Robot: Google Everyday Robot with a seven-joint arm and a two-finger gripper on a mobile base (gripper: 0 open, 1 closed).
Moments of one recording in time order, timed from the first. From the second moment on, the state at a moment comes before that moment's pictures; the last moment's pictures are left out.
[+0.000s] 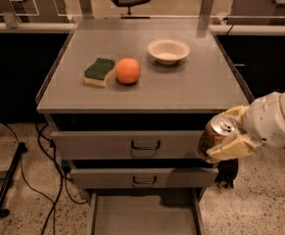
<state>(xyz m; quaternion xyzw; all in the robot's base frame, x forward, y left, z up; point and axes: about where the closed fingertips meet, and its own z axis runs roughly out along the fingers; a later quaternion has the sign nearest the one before) 0.431 -0.178 0.840 -0.56 0.76 0.14 0.30</state>
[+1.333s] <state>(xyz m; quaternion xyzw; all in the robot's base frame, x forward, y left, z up) 0.394 -0.210 0.660 -0.55 0.78 0.16 0.26</state>
